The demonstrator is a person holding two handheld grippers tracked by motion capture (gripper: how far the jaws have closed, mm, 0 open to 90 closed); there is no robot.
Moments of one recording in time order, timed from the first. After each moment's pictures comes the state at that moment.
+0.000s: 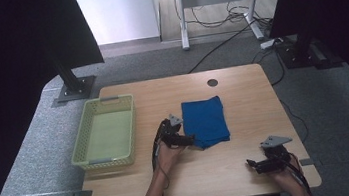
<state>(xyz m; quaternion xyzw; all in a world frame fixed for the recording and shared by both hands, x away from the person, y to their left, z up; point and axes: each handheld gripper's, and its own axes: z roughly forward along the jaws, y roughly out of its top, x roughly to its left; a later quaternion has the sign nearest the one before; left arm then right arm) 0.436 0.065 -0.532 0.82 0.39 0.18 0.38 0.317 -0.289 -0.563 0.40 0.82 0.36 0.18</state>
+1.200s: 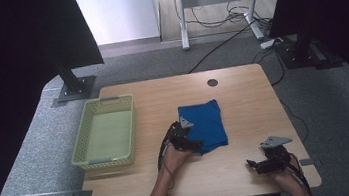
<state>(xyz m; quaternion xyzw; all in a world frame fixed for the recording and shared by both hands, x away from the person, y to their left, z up) 0.433 0.042 -0.549 0.86 0.35 0.14 0.35 0.316 -0.289 -0.563 0.40 0.82 0.36 0.17</state>
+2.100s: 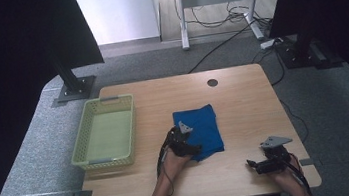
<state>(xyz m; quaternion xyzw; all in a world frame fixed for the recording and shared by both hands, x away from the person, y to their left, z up) 0.409 0.047 -0.550 0.85 0.37 0.16 0.34 0.316 -0.289 -0.563 0.40 0.82 0.36 0.17</state>
